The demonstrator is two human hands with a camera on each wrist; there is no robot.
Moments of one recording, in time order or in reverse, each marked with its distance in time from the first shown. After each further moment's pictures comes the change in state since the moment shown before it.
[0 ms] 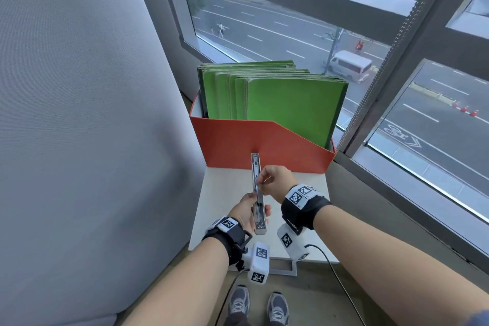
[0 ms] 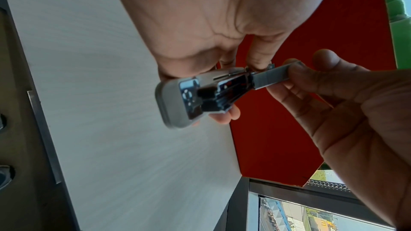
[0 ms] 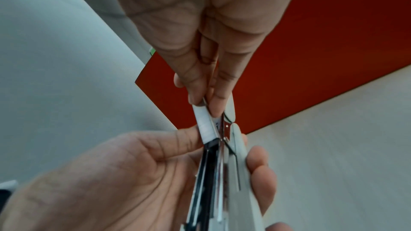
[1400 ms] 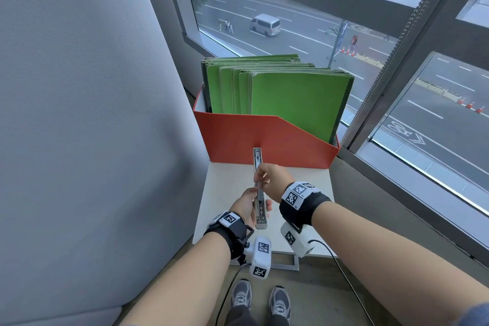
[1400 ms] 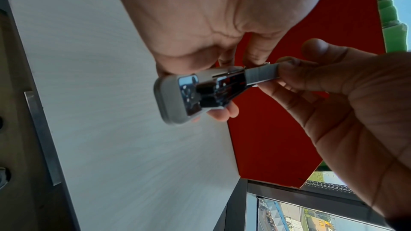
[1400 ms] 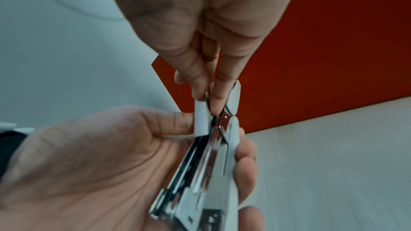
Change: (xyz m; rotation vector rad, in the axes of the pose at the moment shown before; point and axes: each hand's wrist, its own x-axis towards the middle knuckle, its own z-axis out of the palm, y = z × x) left_hand 0.015 -0.005 -0.010 -0.013 0.039 -0.010; right_hand 0.000 -0.005 0.012 -0.210 -0.085 -0.116
